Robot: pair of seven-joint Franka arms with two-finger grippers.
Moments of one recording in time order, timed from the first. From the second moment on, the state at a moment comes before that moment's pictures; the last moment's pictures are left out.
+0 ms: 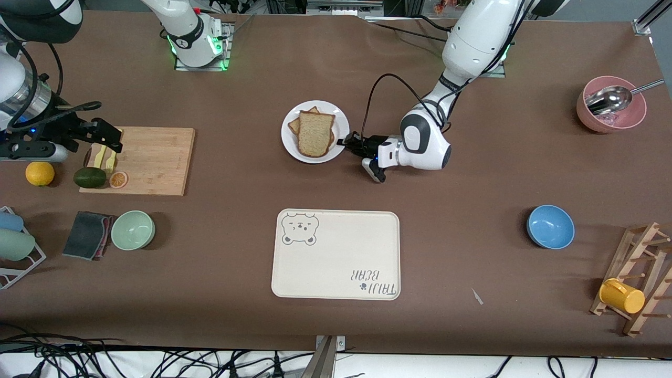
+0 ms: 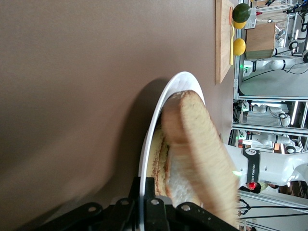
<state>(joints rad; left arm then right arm) -0.50 0.70 -0.12 -1.99 -1.53 2.14 1.03 -0.05 0.03 0.12 -1.69 -0.02 1.75 0.07</state>
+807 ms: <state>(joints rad) -0.42 0.64 -0.10 -1.97 -1.45 2.08 0.90 -0.05 0.03 0.13 -1.69 -0.01 1.74 0.07</state>
